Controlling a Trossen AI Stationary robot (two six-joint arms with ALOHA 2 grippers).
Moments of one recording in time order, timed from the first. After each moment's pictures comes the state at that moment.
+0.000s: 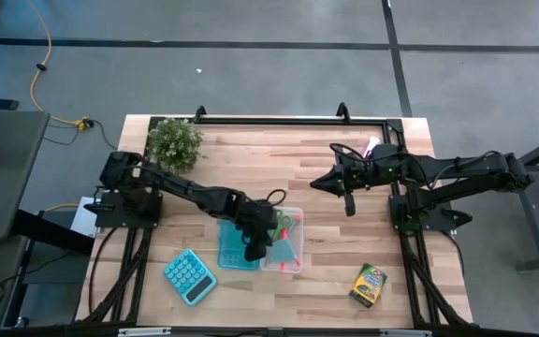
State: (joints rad) left arm -0.06 1.80 1.12 -0.22 0.22 -0.37; right arm 0.00 0.97 0.81 0.00 -0.11 0.19
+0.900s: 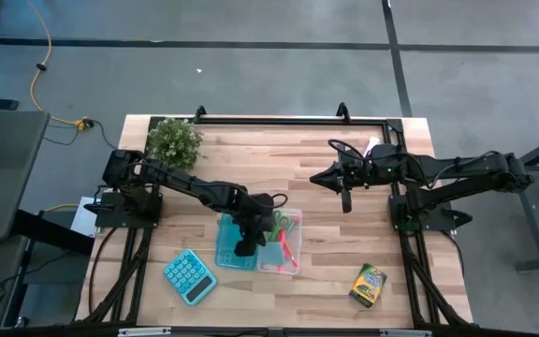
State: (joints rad) left arm 0.01 1.81 1.12 -0.33 0.38 -0.07; right arm 0.00 0.97 0.81 -0.03 -0.03 0.21
